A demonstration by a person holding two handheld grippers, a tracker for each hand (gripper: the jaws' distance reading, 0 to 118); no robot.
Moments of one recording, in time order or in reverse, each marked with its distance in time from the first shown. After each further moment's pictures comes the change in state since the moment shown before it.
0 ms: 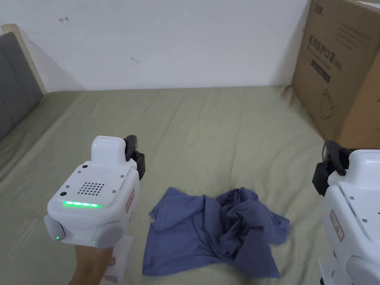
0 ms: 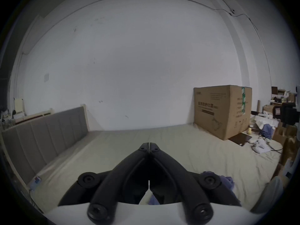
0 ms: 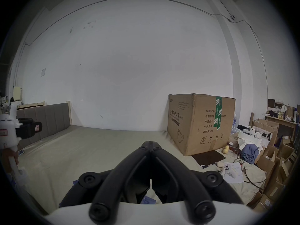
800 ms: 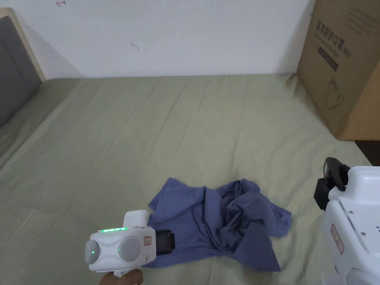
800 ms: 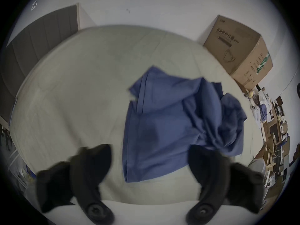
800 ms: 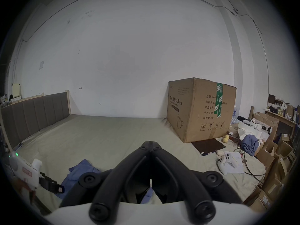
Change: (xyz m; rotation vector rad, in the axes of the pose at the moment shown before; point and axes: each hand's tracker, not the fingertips) left arm 0.008 -0.172 -0.050 -0.916 0.001 0.281; right arm 0.007 -0.041 -0.010 -0.116 0.001 0.008
